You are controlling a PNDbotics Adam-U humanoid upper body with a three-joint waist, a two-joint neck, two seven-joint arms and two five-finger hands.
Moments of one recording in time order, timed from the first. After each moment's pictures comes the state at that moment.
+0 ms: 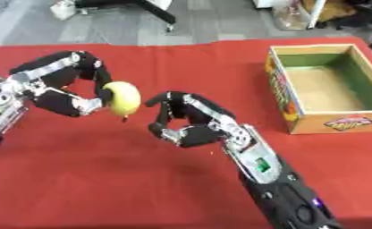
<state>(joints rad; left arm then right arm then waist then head) -0.65 0.57 -0.45 -1.58 0.12 0.01 -0.45 -0.55 -0.14 0.41 -1.41 -0.15 -0.20 0.46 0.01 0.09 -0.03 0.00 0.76</state>
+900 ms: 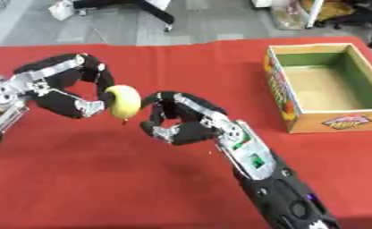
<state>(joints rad) -0.71 0.61 -0.53 -1.55 0.08 0.04 -0.43 -0.57 -0.14 0.43 -1.41 -0.11 -0.15 0.46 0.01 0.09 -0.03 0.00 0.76</state>
